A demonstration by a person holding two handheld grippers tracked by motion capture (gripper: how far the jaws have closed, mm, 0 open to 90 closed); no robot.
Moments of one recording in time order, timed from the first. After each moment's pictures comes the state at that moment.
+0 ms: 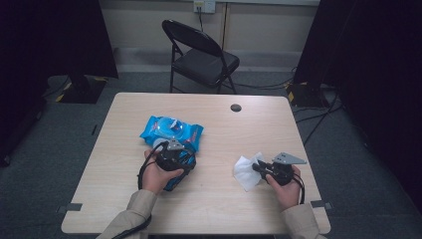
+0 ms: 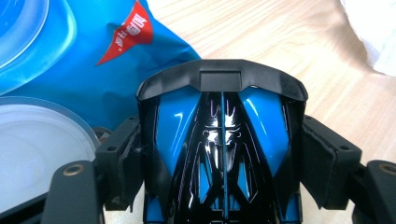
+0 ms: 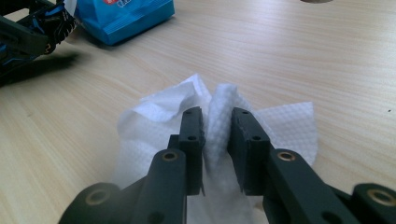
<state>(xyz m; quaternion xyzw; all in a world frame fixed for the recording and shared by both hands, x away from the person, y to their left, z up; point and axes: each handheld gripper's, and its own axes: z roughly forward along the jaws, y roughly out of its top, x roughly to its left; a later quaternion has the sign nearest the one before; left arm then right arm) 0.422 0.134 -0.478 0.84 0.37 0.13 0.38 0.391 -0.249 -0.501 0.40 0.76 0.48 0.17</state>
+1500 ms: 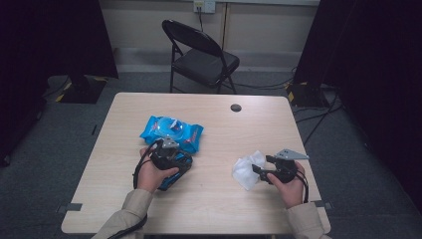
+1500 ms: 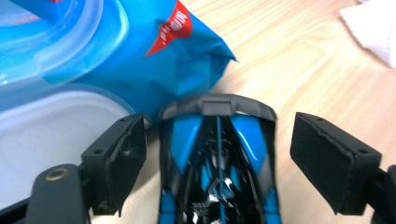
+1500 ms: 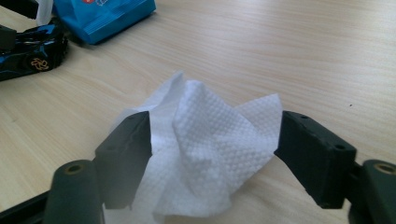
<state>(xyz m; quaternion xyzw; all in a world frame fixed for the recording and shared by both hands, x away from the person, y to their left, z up) 0.418 0.151 -0.466 0.84 0.38 0.15 0.36 0.390 -0.253 -0.483 0.43 0.77 0.45 0.17</state>
